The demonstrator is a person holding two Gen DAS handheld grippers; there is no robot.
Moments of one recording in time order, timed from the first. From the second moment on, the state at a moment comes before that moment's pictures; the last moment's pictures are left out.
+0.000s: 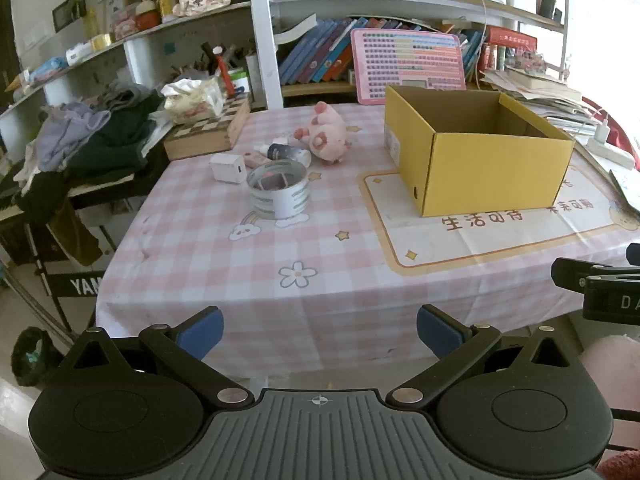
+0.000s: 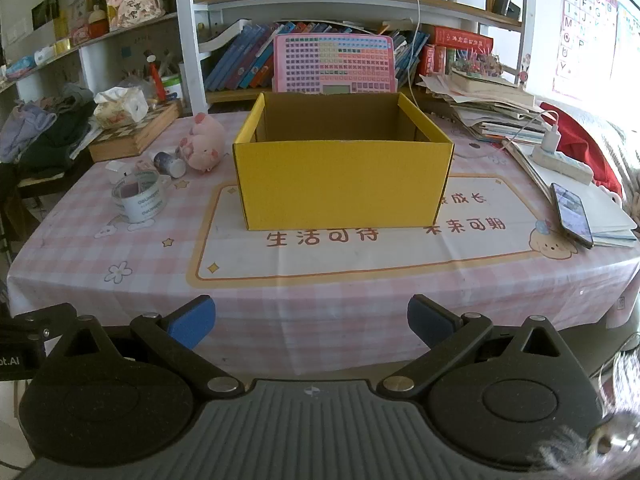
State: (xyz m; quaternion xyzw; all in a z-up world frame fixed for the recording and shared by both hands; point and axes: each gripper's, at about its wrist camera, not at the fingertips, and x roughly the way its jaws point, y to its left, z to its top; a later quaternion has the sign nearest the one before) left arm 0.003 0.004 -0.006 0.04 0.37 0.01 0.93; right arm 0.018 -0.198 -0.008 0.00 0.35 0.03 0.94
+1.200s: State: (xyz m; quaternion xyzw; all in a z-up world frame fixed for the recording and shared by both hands) left arm 0.003 0.009 -0.008 0.03 0.38 0.01 0.93; right arm 0.019 -0.193 -0.010 0.00 0.35 0.03 0.94
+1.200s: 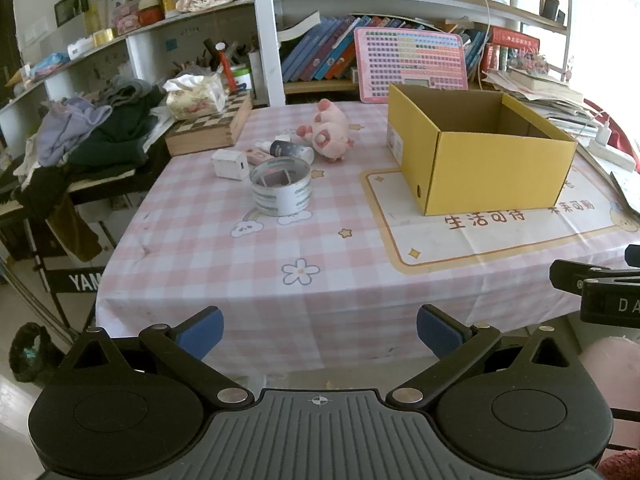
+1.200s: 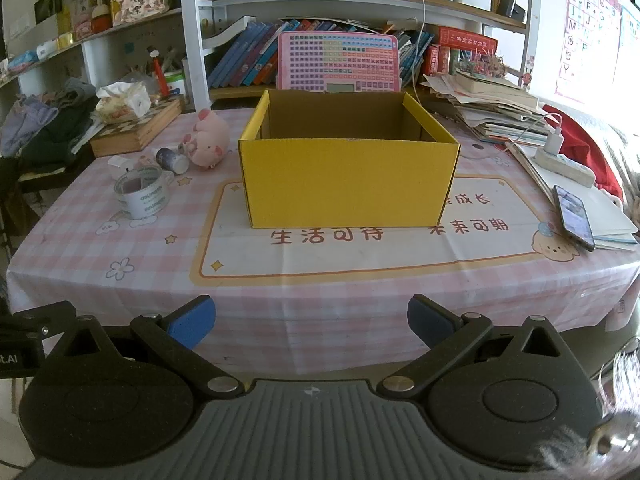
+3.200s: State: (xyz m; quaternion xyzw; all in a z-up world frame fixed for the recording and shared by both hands) left arm 0.017 0.043 -0.018 0.02 0.39 0.00 0.92; right arm 0.034 -0.146 -0.013 -0.03 0.36 0.07 0.93
